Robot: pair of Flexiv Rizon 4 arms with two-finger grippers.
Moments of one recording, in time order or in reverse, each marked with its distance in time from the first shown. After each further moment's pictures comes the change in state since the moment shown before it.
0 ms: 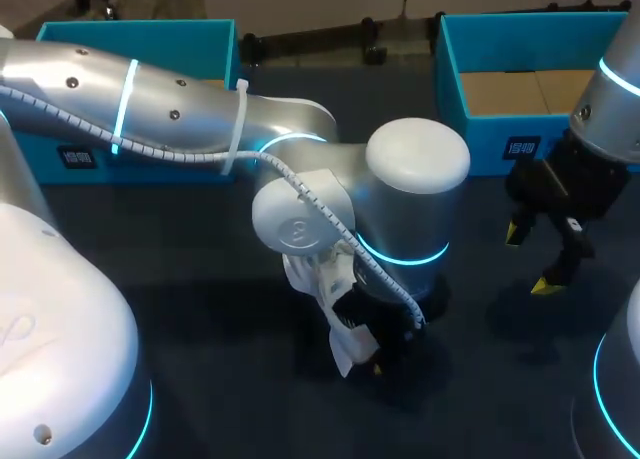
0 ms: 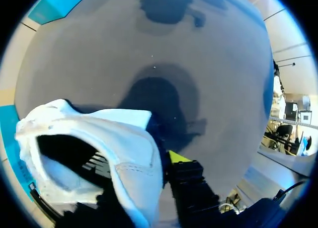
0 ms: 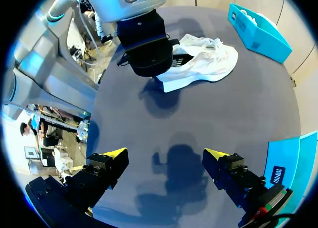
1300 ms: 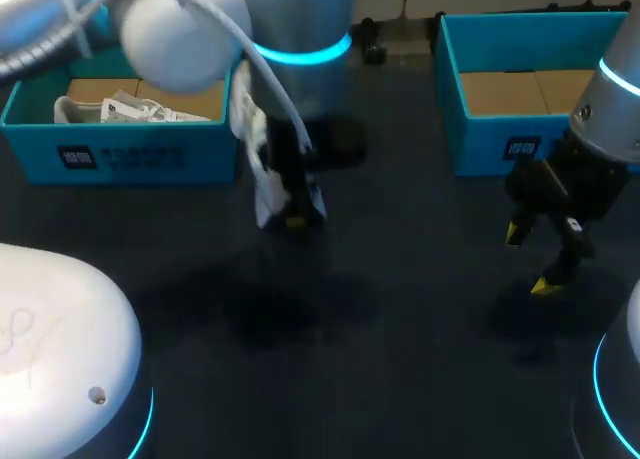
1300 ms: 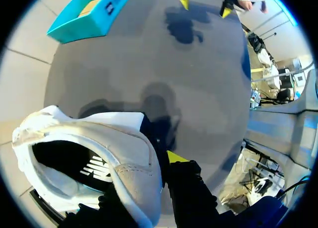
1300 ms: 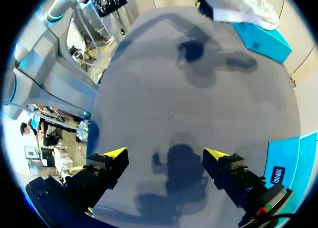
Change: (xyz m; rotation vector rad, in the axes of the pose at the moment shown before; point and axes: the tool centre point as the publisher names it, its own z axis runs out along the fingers) left arm -0.168 0.062 -0.183 0.012 -0.035 0.240; right arm 0.000 0.000 0.000 0.000 0.000 0.000
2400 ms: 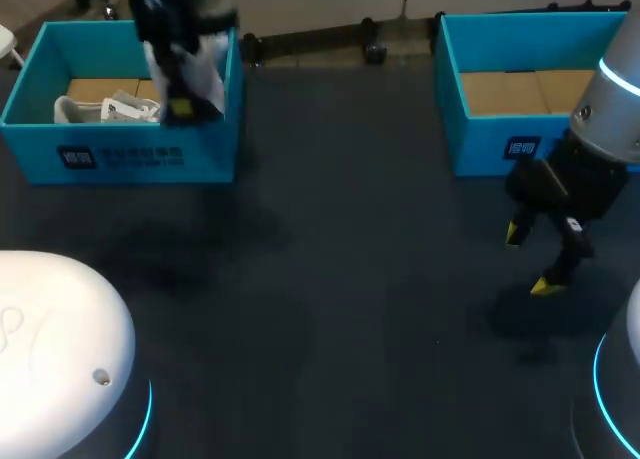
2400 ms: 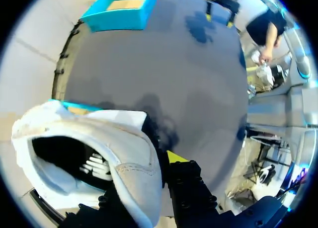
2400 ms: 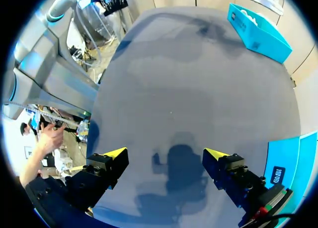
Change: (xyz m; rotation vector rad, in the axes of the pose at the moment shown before) left arm -0.161 0.118 -0.078 0.072 0.040 0.027; right arm 0.000 0.000 0.000 0.000 0.000 0.000
